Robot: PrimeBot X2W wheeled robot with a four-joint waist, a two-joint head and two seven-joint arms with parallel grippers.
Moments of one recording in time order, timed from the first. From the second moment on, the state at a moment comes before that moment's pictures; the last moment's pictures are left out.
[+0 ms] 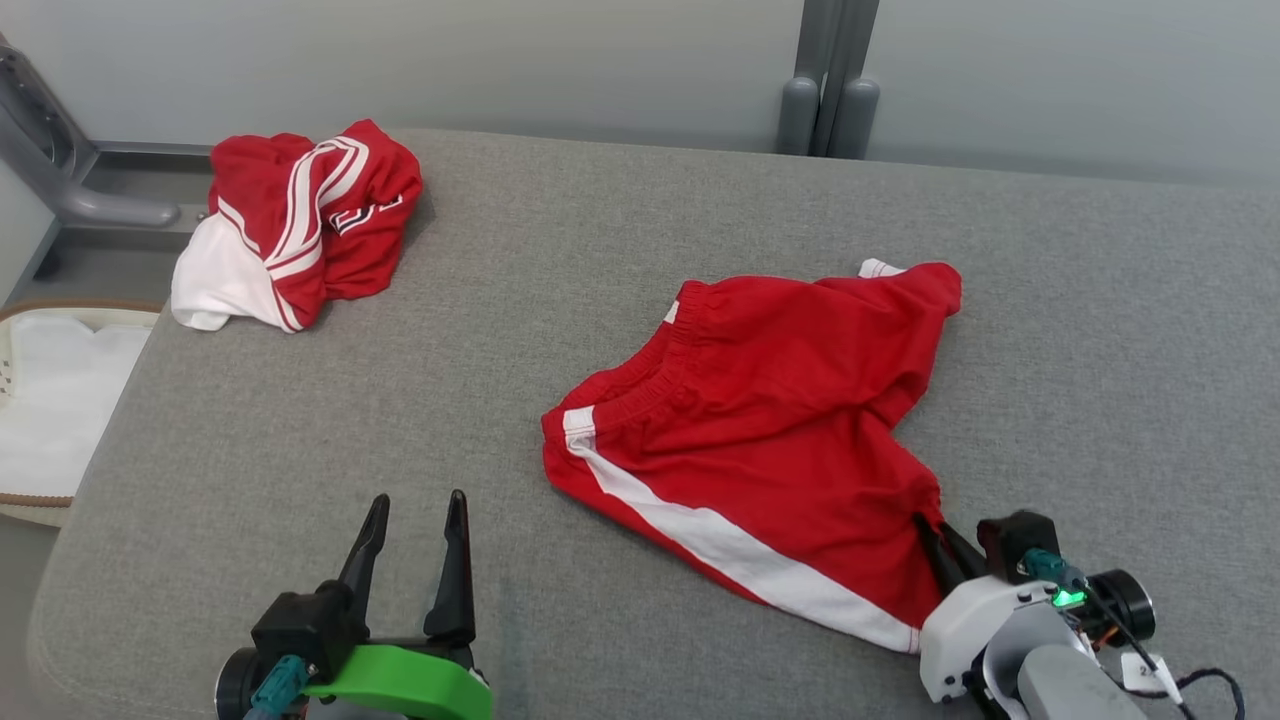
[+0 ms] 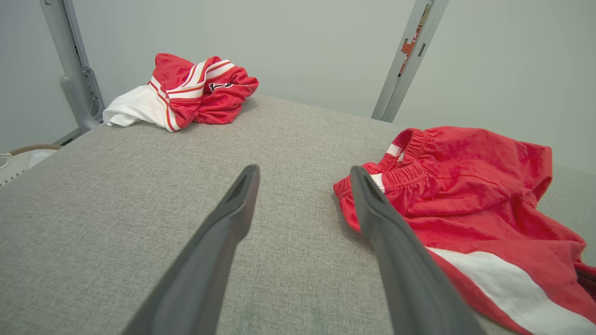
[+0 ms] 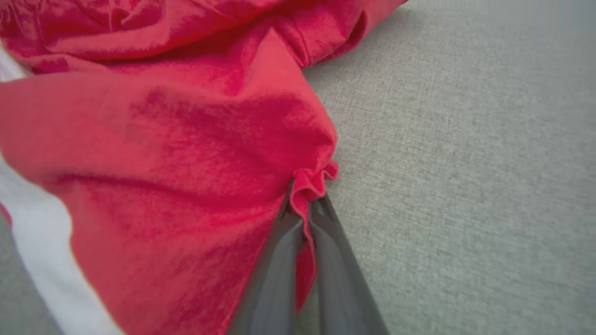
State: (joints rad) left arm -0.01 0.05 -0.20 0.22 -0.32 -0.08 -0.26; right arm -0.30 -0.05 0.10 0.80 0.05 0.13 -0.27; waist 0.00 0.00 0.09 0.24
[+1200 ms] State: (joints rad) left arm -0.07 0.05 -0.31 0.18 -0.36 -0.07 -0.26; right arm -0.40 -0.16 -0.15 0.63 -0.09 0.13 -0.26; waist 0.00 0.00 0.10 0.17
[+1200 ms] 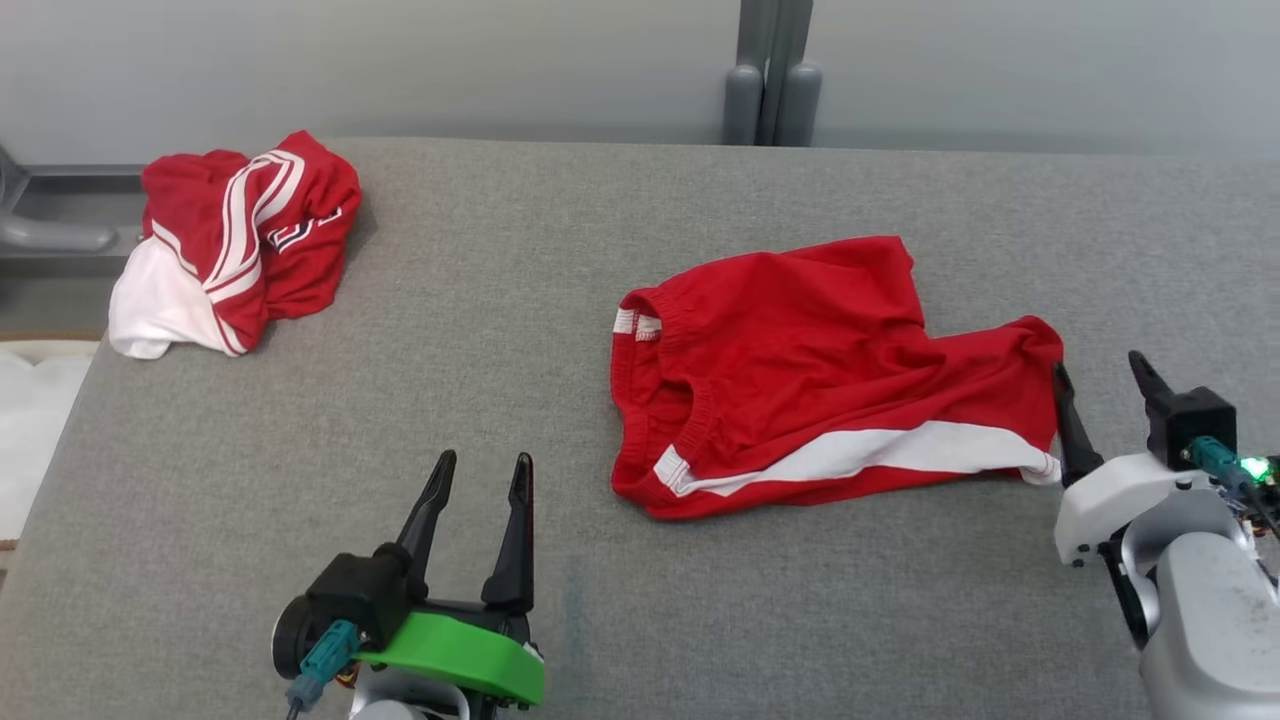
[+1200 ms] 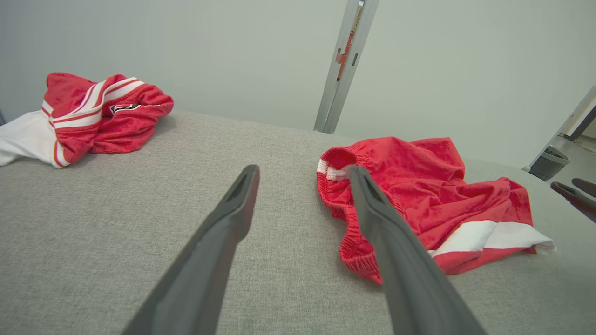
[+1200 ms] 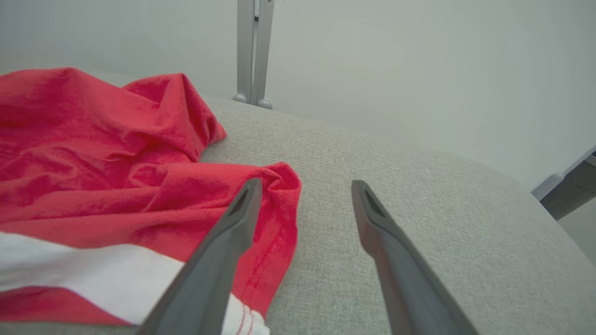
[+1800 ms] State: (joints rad) left arm -0.02 0.05 -0.27 0.24 -0.37 -0.05 -0.26; right arm -0.12 -0.05 -0.09 0.31 0.11 0.13 -0.26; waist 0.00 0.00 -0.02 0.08
